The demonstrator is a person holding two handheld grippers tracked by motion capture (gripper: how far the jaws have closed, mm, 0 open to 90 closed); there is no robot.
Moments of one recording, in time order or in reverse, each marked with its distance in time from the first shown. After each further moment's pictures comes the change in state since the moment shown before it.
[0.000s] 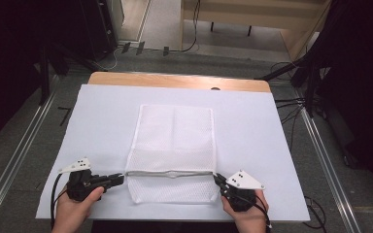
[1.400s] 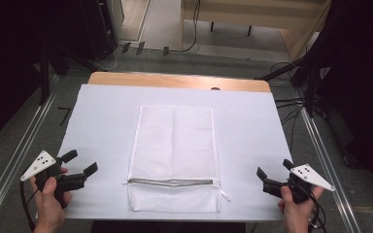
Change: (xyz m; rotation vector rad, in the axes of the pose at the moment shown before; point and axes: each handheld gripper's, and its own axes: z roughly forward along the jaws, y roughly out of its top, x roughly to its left) left arm 0.035 0.003 -0.046 -0.278 0.296 0.110; right arm -0.120 -0.027 -0.061 -0.218 -0.209 0.228
